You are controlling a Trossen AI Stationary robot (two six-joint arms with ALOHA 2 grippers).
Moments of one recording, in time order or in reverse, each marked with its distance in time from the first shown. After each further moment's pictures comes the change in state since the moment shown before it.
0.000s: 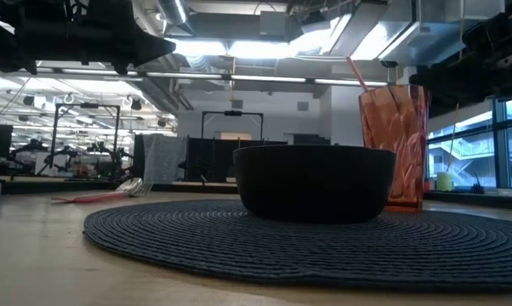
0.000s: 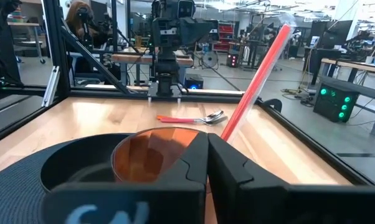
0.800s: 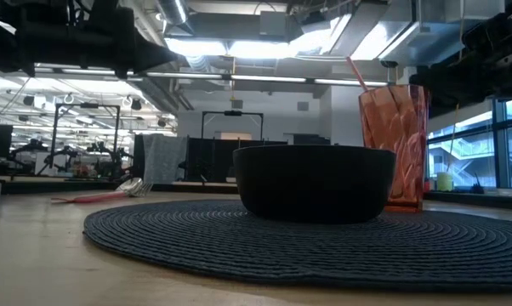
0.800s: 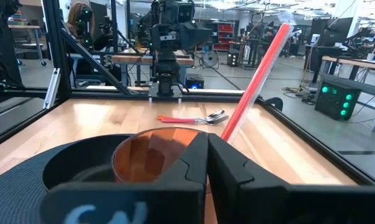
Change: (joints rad) left arm -0.001 0.000 0.000 -0.068 0.000 -0.005; right arm 0.000 0.000 0.000 -0.001 0.001 0.013
